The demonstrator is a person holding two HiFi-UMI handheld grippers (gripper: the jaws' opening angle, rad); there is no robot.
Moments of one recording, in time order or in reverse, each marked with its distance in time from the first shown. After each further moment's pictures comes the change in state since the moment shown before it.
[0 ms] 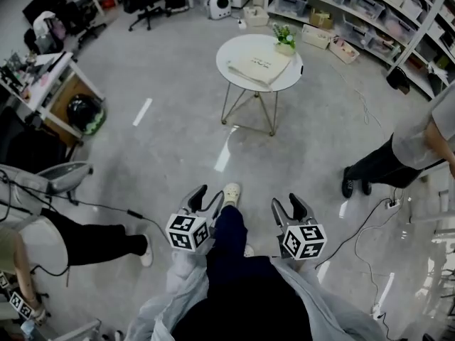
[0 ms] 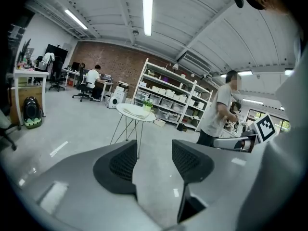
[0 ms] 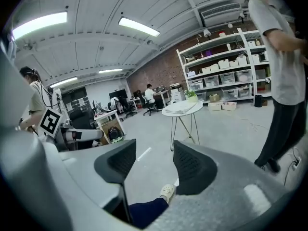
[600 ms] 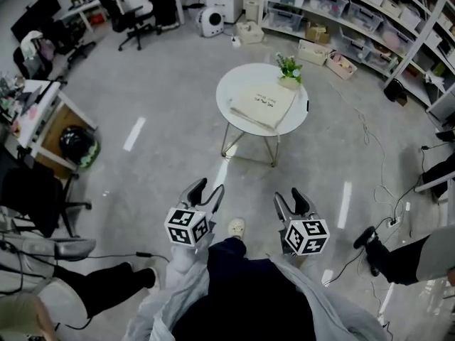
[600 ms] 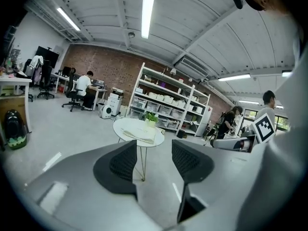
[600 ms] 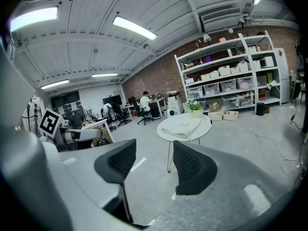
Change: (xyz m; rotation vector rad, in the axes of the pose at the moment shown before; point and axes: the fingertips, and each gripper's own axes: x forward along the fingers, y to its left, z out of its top) left arm 0.133 0.109 0.155 0.058 -0.061 -0.070; right arm 0.163 -0.025 0.143 -0.003 -0.089 -0.057
